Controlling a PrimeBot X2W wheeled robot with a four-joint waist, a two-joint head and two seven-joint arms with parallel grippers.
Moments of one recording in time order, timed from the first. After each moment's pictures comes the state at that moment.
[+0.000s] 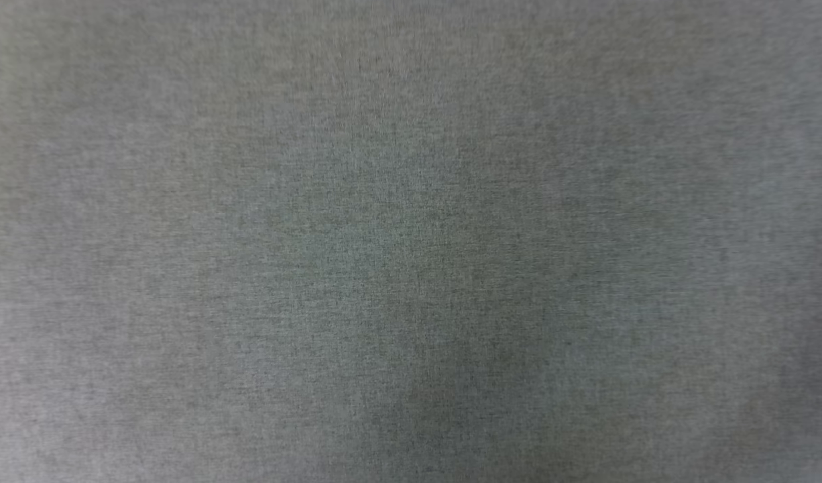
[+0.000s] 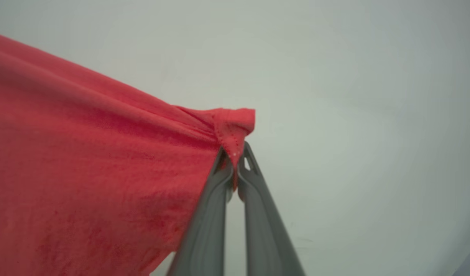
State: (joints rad) left arm -1.81 0.69 -0.42 0.33 -0.34 -0.10 -0.04; right arm -1.62 -0.45 -0.10 0.50 0.09 0.14 0.16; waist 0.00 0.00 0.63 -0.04
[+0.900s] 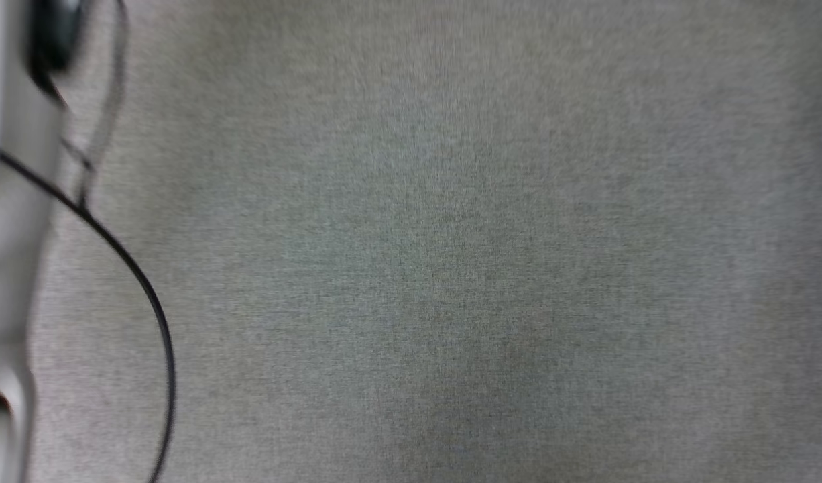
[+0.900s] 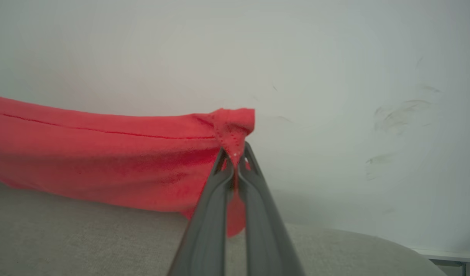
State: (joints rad) left arm -1.26 0.46 -0.42 0.42 -0.33 -0.10 -0.26; right arm -1.31 -0.29 -0.03 0.91 0.04 0.13 -0.26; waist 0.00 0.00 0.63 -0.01
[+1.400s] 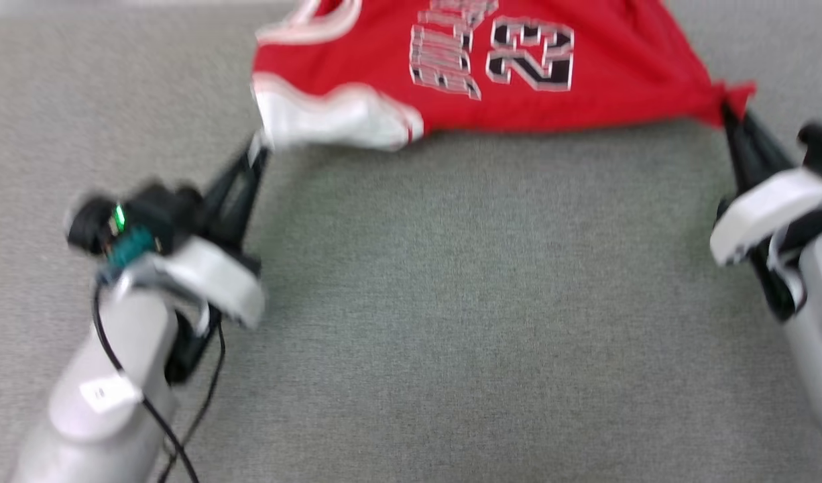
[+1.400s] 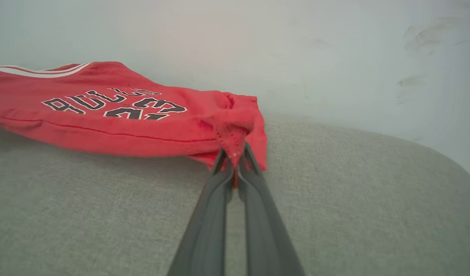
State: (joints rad) left arm -0.61 0.44 -0.44 0.34 -0.41 -0.10 -0.26; right arm -0.78 -0.33 0.19 0.78 0.27 0.13 -0.26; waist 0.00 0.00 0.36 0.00
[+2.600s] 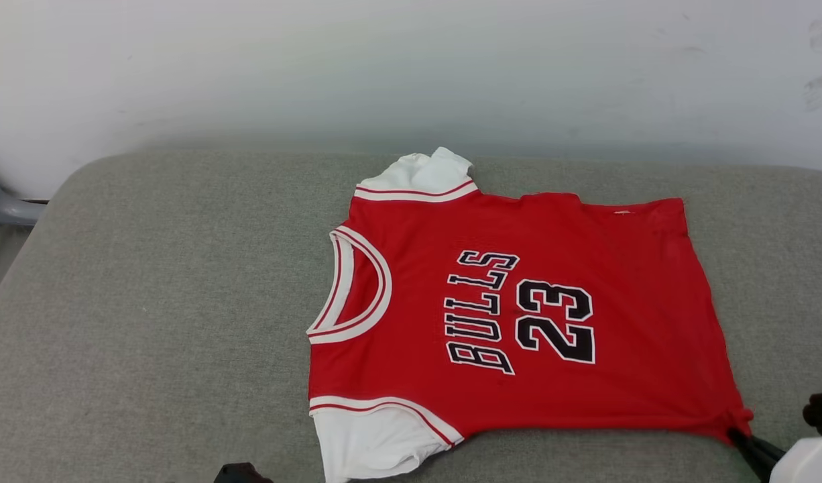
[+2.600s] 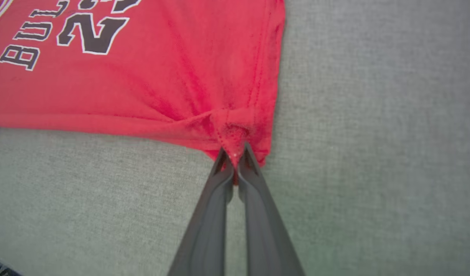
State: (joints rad) left arm 0.05 0.64 -0.64 -0.03 -0.55 -0.10 0.05; right arm -0.14 -0.61 0.44 0.54 0.83 0.13 0.05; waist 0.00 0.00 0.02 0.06
